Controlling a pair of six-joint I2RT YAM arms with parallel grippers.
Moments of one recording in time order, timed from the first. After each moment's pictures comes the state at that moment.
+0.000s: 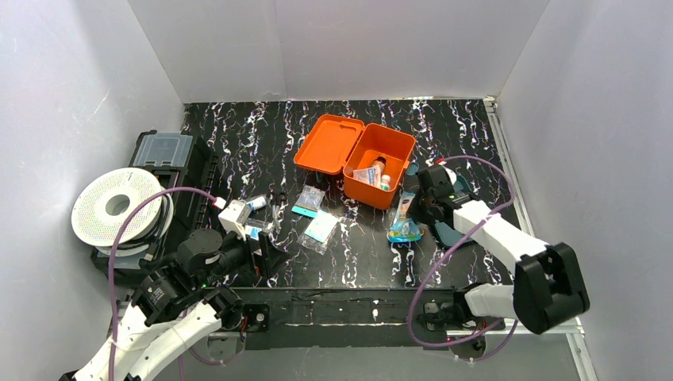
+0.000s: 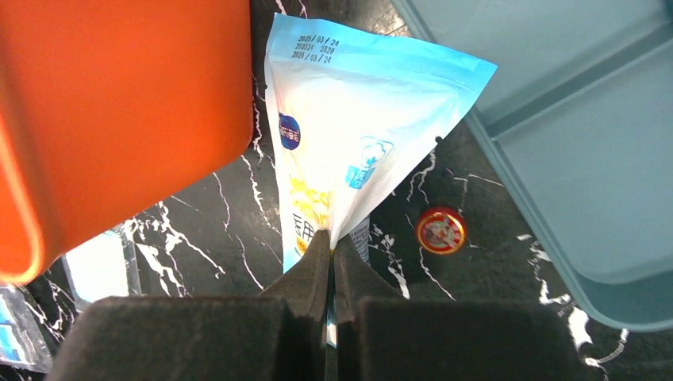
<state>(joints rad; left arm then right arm) -0.75 0.33 0.75 -0.90 0.00 -0.48 0.43 1.29 0.76 -0.47 0.12 0.81</state>
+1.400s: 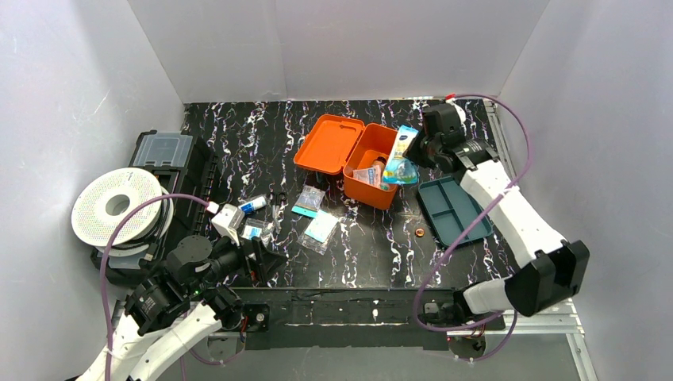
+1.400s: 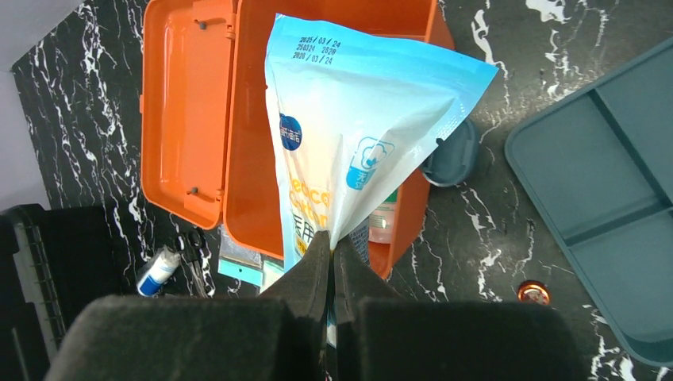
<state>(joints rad) -0.75 0.25 0.75 -0.90 0.03 -0.48 0.43 1.35 1.36 -0.72 0.18 0.79</state>
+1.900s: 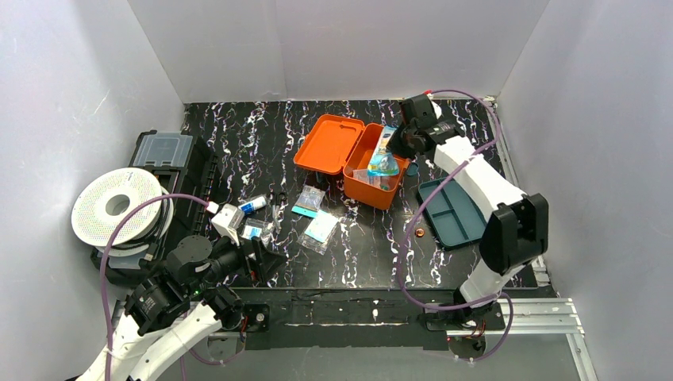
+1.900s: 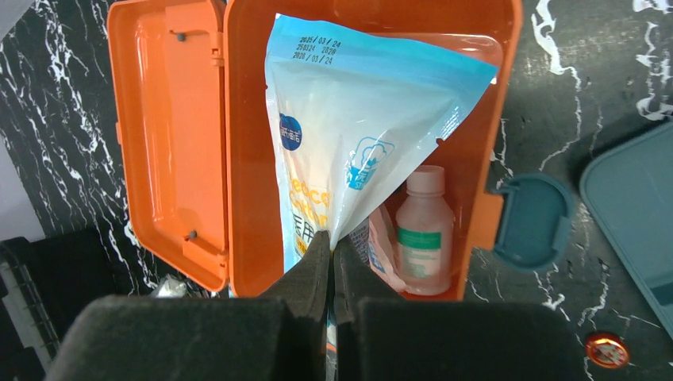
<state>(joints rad) -0.75 0.25 0.75 -0.90 0.03 -0.48 0.43 1.64 1.50 -0.66 0.13 0.85</state>
